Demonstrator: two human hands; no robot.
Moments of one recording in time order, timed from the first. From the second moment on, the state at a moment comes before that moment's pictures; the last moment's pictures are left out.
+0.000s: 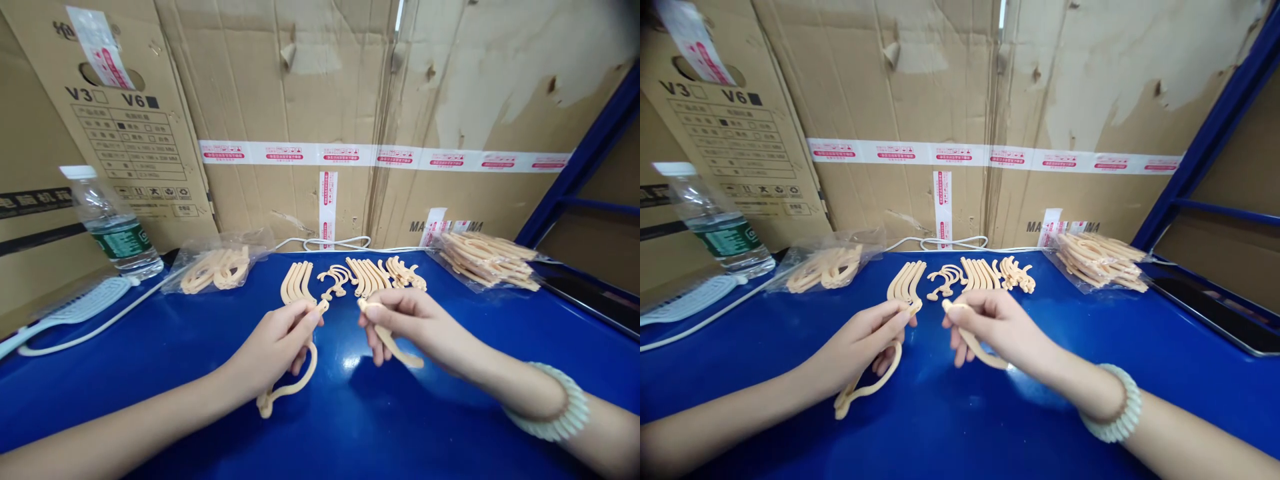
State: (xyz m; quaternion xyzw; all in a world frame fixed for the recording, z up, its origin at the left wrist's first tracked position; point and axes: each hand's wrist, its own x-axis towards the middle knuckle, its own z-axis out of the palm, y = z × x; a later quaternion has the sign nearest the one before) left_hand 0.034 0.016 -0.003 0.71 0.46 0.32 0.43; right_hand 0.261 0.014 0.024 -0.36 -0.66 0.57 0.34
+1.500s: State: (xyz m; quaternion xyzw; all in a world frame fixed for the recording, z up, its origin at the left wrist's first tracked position) left_hand 0.037 0.014 0.004 0.48 0.41 0.47 0.62; right_hand 0.259 0.011 0.006 -0.14 -0.95 -0.10 0.25
